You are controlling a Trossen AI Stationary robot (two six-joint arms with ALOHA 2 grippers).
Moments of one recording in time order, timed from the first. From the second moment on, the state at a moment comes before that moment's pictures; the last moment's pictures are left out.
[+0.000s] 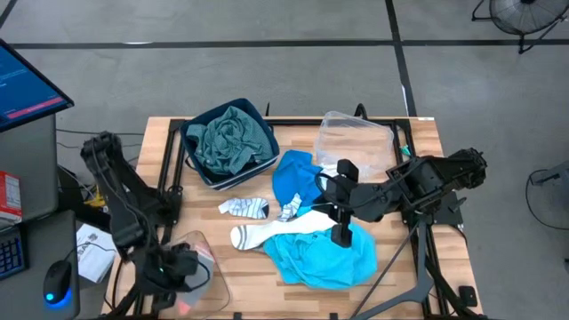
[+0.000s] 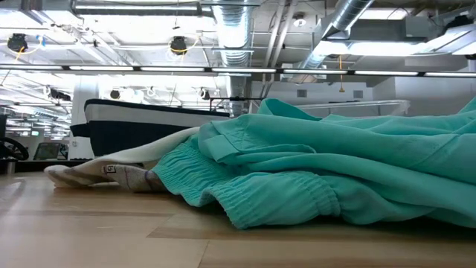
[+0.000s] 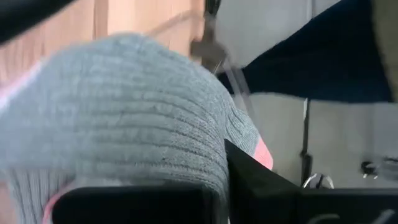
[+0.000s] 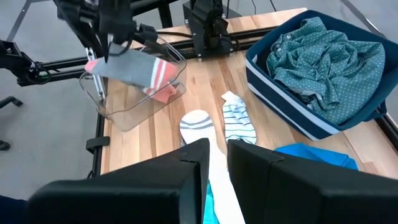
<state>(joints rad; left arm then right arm) -1.05 1.24 1.00 -0.69 -0.11 -1.15 0.45 1.66 2.10 -1.18 0.45 0.45</state>
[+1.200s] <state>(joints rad) -0.82 0.91 1.00 -0.27 -0.73 -0.53 0.24 2.17 2.10 -1.04 0.18 0.04</state>
